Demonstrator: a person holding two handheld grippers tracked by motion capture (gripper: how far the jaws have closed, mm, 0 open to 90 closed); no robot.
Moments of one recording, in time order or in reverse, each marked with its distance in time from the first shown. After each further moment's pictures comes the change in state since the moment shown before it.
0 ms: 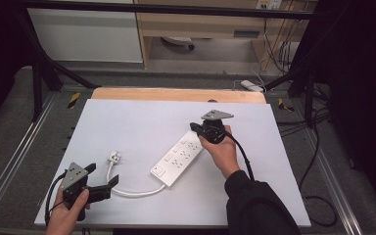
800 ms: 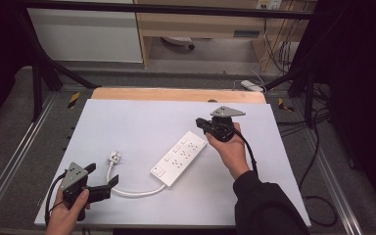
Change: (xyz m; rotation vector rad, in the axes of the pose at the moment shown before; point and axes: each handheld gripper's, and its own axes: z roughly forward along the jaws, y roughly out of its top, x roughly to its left) left arm 0.000 0.000 0.000 0.000 0.001 0.000; right arm -0.005 0.014 -0.032 -0.056 -0.006 0.003
